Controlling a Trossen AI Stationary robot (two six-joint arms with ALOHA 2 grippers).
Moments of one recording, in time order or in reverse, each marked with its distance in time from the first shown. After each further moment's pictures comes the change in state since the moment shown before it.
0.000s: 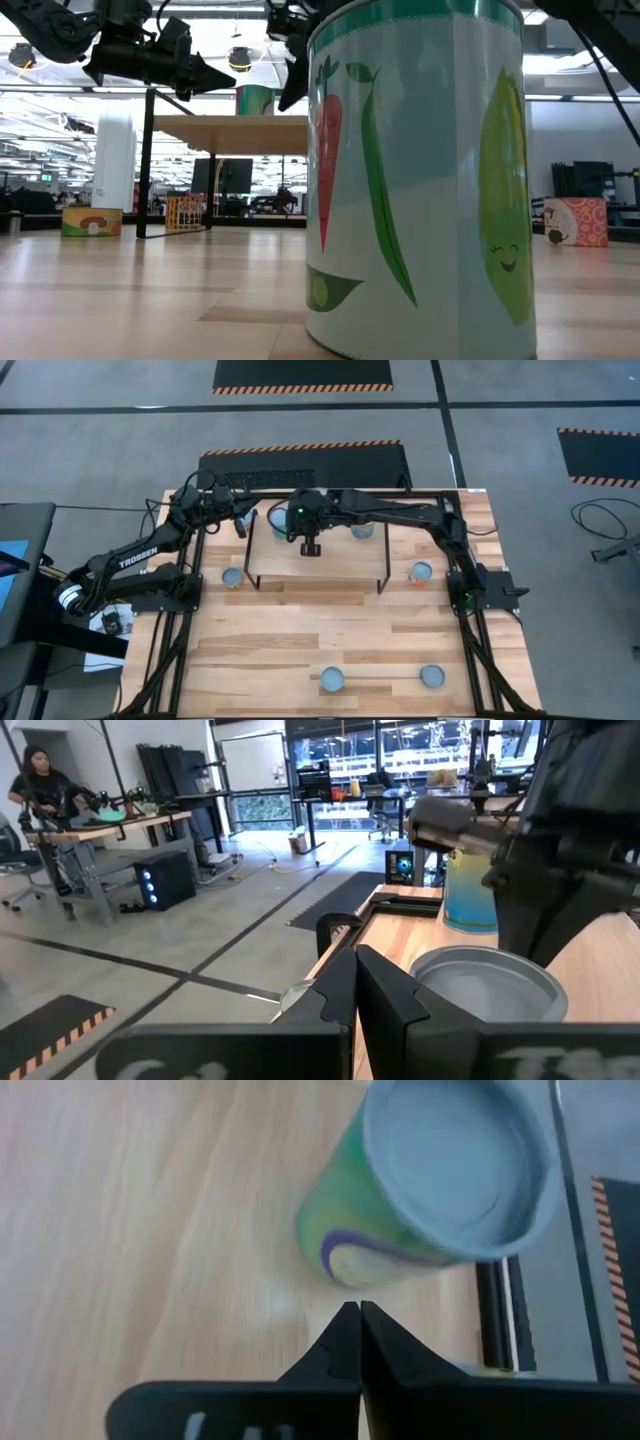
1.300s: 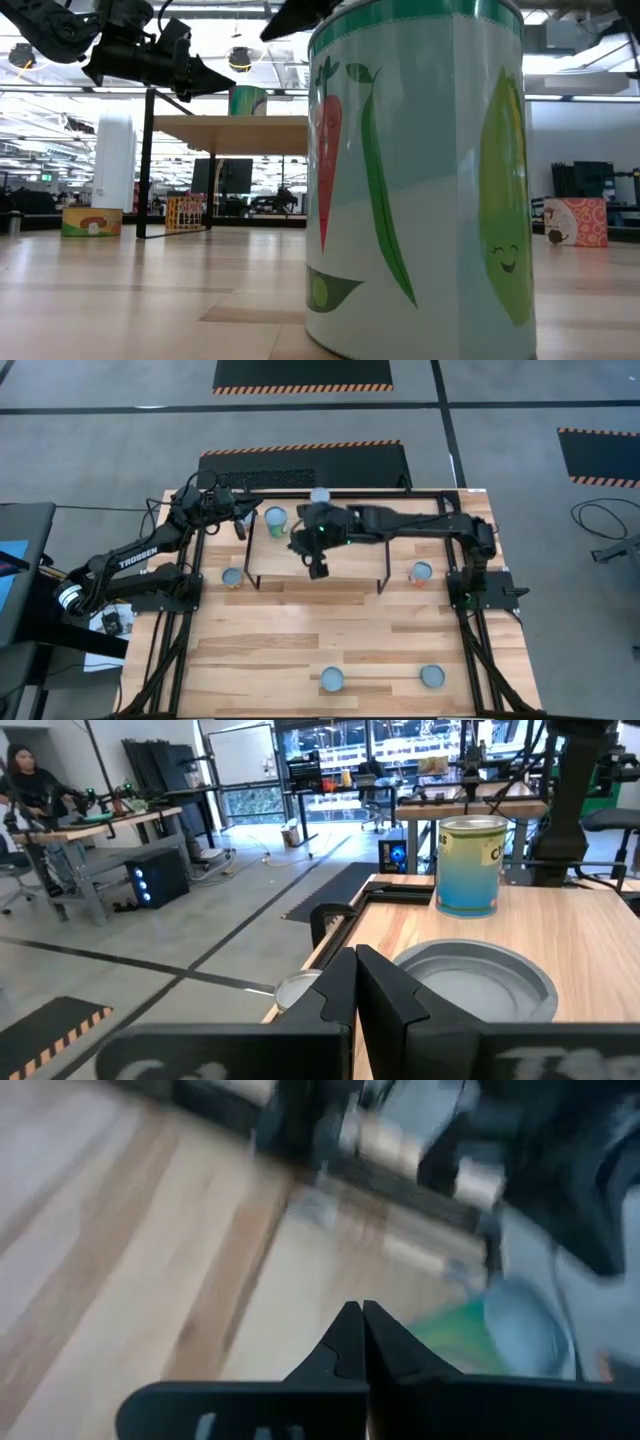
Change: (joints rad) left arm 0.000 0.000 0.000 -0.031 0.024 0.041; right arm 0.138 -0.237 -0.284 0.368 -0.109 -0.104
